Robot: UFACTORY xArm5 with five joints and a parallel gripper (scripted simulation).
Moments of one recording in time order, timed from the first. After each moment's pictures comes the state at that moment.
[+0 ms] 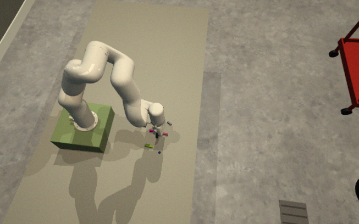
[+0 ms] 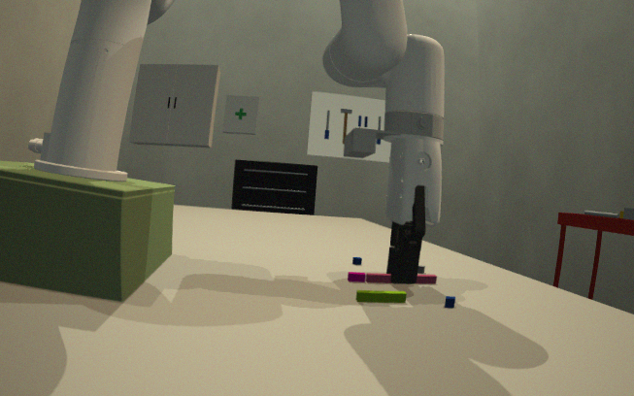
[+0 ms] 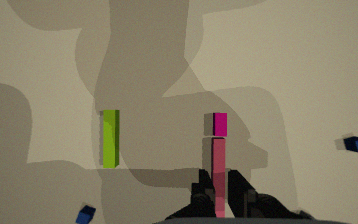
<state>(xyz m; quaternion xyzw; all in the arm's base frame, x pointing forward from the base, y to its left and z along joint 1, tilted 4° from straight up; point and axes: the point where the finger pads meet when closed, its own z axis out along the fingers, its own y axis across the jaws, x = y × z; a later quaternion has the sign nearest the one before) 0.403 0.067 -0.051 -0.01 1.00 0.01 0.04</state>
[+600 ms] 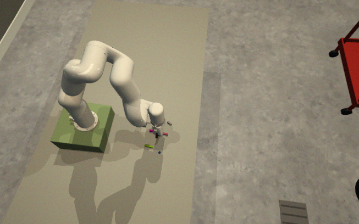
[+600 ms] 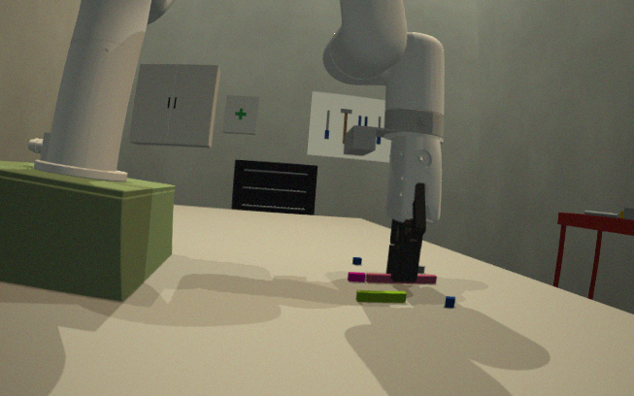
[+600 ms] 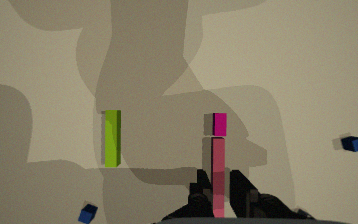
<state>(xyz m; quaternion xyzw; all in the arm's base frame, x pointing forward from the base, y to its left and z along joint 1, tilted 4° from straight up) 0.402 0.067 -0.048 -0.01 1.00 0.01 0.04</state>
